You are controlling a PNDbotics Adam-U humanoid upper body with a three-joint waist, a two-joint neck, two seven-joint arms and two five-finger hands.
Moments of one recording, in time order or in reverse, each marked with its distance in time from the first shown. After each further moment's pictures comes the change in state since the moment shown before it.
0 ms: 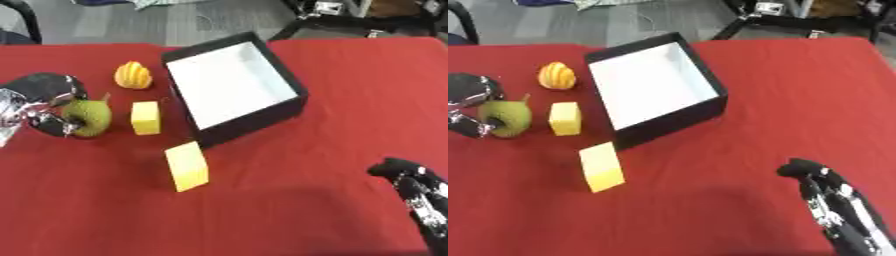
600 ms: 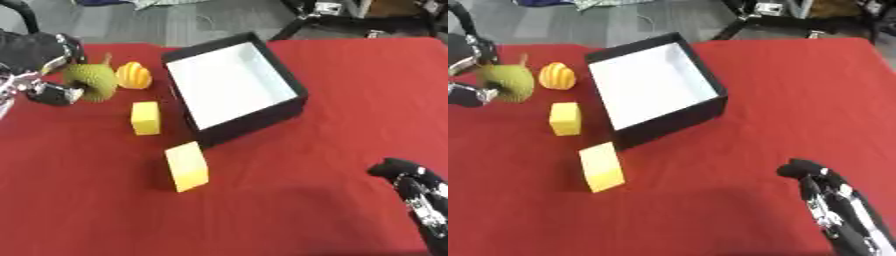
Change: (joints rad) left arm -0.084 0.047 0.035 -0.186 0.128 0.026 0.074; right arm 0.001 0.000 0.001 0.003 0.000 0.000 0.000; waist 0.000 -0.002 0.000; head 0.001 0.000
